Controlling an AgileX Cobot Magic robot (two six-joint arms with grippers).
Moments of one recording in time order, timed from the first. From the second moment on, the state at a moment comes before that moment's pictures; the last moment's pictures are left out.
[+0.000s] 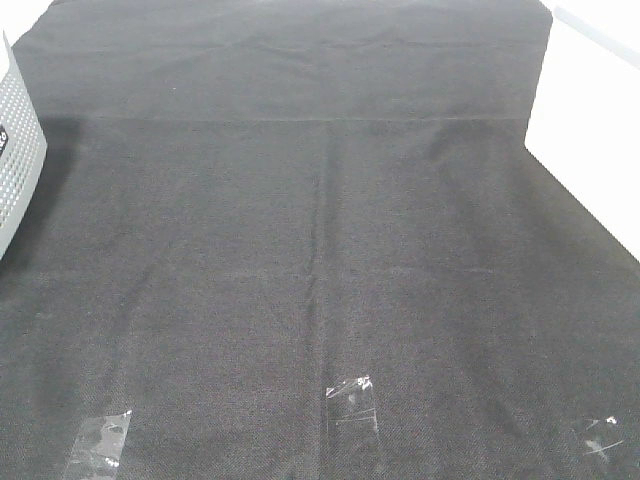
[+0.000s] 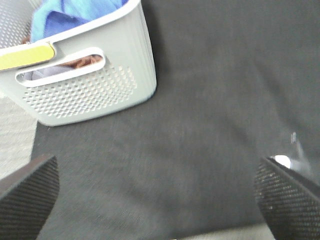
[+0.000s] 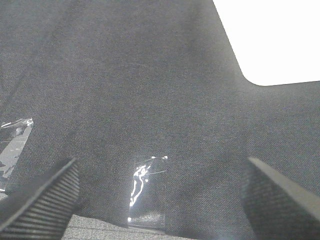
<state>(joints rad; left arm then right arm) 0.07 0.12 -0.60 0.00 1.15 0.24 -0.03 0.00 -0.46 0.10 1.12 -0.12</state>
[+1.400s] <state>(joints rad) 0.21 1.56 -1.55 0.37 1.01 1.04 -0.03 0.00 -0.46 0.10 1.12 -0.12</state>
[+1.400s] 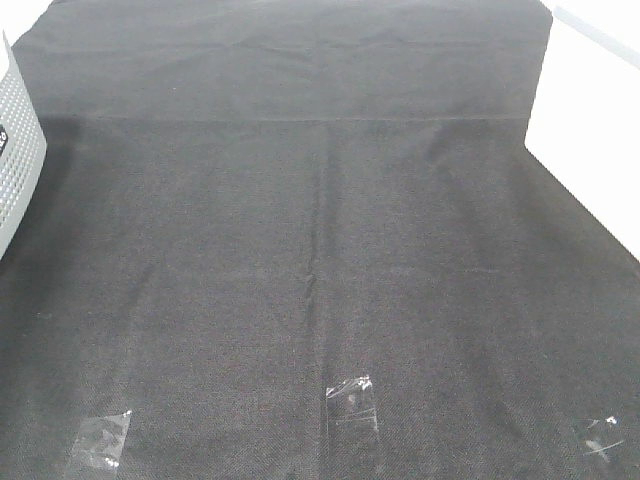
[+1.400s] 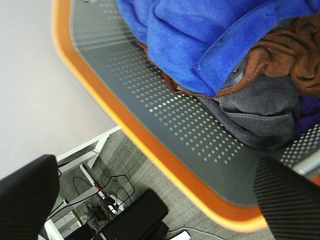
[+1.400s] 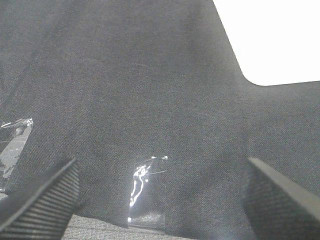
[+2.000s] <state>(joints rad) 0.25 2.05 -1.66 0.51 0.75 1.12 -0.03 0.00 -0.46 0.10 1.12 -0.12</state>
